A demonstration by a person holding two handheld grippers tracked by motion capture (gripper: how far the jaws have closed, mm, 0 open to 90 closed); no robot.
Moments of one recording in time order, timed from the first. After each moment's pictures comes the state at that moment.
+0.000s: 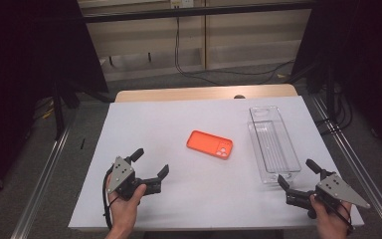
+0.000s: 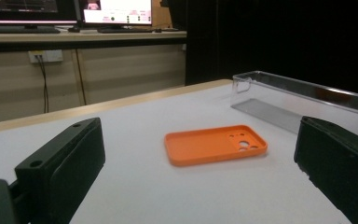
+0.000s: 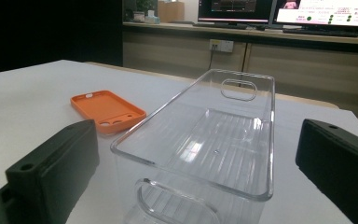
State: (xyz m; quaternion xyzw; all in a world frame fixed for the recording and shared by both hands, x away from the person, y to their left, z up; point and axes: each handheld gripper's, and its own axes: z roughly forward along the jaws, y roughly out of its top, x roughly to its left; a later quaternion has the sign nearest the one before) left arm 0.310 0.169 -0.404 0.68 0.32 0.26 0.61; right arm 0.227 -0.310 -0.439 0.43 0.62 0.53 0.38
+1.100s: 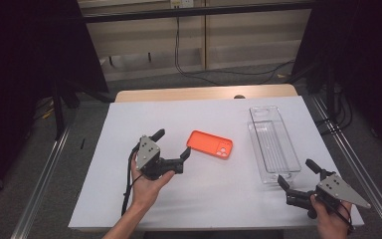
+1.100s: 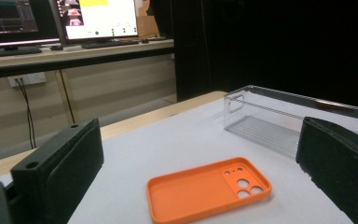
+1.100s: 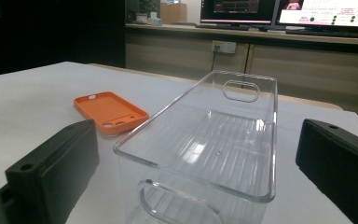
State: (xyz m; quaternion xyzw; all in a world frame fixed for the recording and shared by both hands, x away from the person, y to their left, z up) left arm 0.353 0.110 -0.391 0.69 0.28 0.27 0.61; right arm 0.226 -0.310 -0.439 0.43 0.62 0.53 0.38
